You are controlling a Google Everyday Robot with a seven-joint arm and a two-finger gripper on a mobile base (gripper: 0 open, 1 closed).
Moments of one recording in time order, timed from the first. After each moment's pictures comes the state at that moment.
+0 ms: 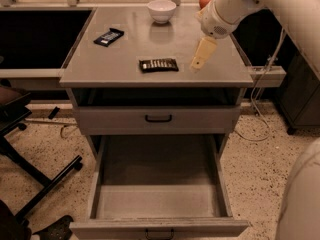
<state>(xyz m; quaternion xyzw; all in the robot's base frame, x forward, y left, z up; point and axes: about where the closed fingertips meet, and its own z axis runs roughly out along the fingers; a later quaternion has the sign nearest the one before) 0.725 -0.116 0.916 -0.64 0.69 -0.02 0.32</state>
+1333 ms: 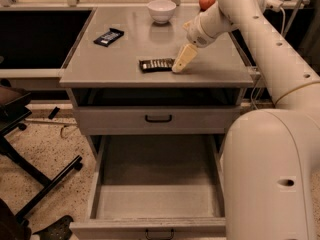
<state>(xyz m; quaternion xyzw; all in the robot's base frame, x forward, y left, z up) 0.817 -0.087 0.848 -0.61 0.70 0.06 0.37</state>
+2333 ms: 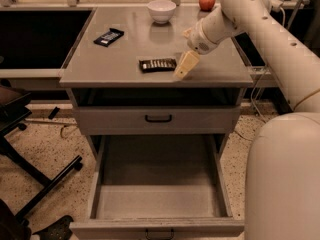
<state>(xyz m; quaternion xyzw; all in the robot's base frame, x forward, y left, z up) 0.773 -0.080 0.846 -0.62 0.70 0.08 0.35</state>
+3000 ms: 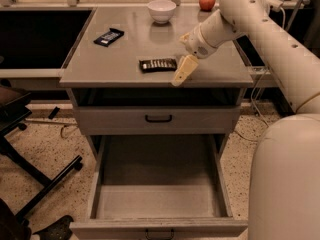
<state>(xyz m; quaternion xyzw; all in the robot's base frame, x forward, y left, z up) 0.753 -0.073 0.837 -0.63 0.69 0.11 0.34</state>
